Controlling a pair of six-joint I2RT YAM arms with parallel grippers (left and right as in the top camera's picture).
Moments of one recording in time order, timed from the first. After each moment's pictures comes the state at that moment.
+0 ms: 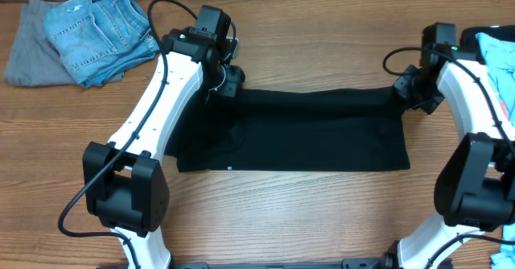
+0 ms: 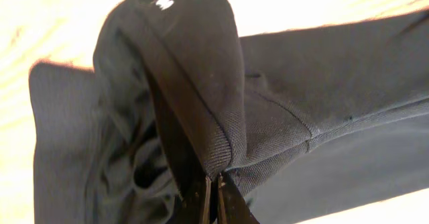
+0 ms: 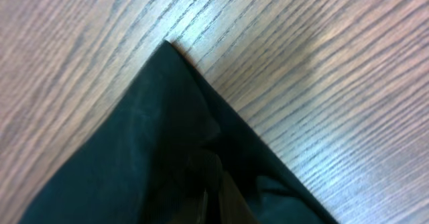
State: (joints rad) left arm -0.31 1.94 1.72 -1.10 0.10 -0.13; right arm -0.17 1.91 1.50 -0.99 0.05 0.59
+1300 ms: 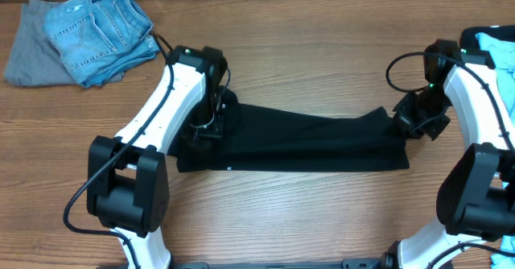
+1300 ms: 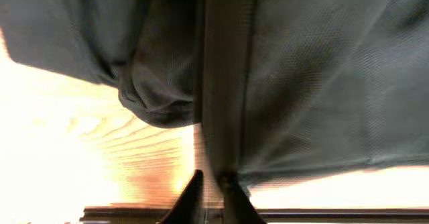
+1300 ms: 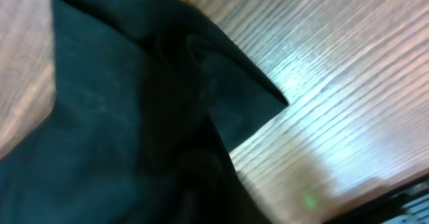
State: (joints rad) left arm -0.31 1.94 1.53 -1.45 0.01 -0.24; right arm -0.18 1.85 1.47 -1.35 -0.02 0.60
